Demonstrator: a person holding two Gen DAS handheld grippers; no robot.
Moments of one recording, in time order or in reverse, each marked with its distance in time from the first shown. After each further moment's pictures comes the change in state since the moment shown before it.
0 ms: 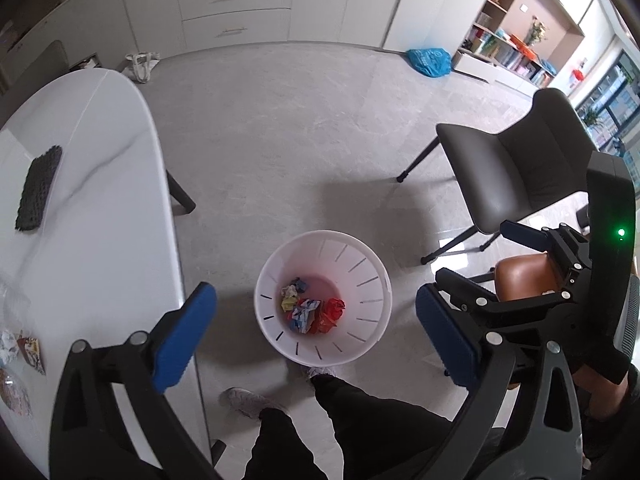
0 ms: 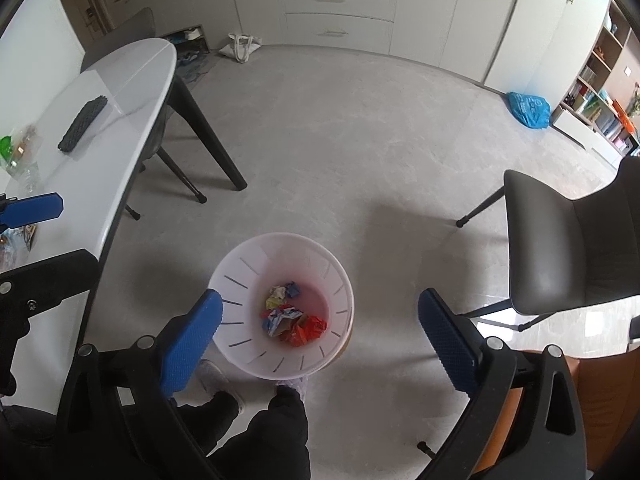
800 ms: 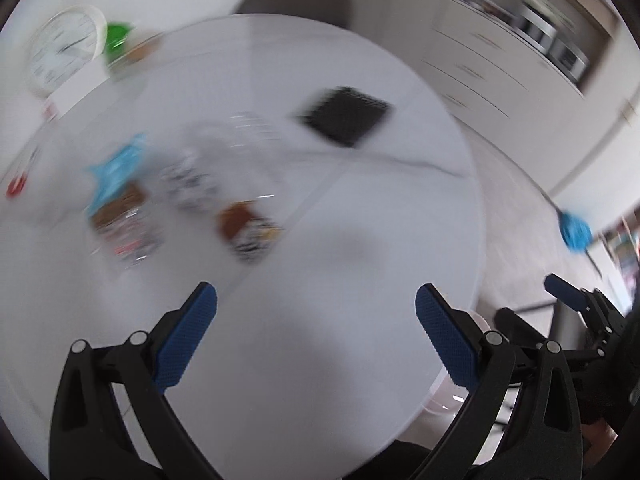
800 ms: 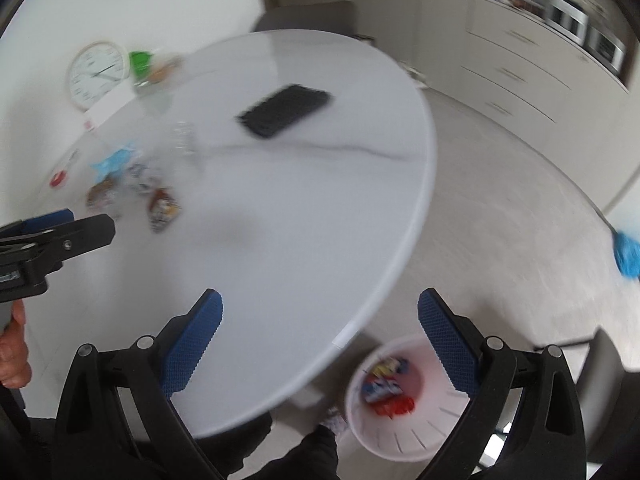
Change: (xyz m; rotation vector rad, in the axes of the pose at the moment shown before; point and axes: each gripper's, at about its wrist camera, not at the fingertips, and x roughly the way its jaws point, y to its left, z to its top) left arm -0.120 0.231 -0.134 -0.723 -0.186 0.366; right arm -0.015 0.261 0.060 -0.490 -0.090 0.333
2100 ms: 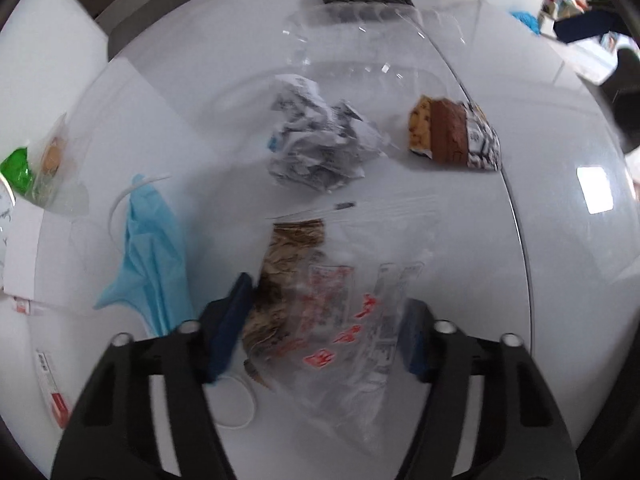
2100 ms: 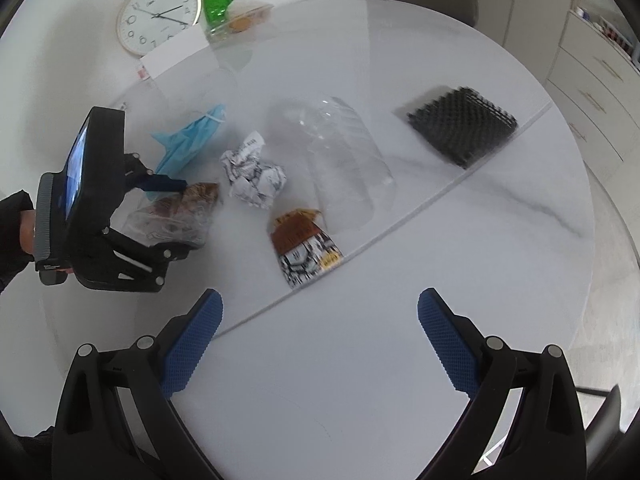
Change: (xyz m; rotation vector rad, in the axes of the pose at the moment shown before) left arm 0.124 0.165 0.035 0.767 0.127 -0.028; right arm 0.090 0.163 0.073 -0.149 0.133 0.131
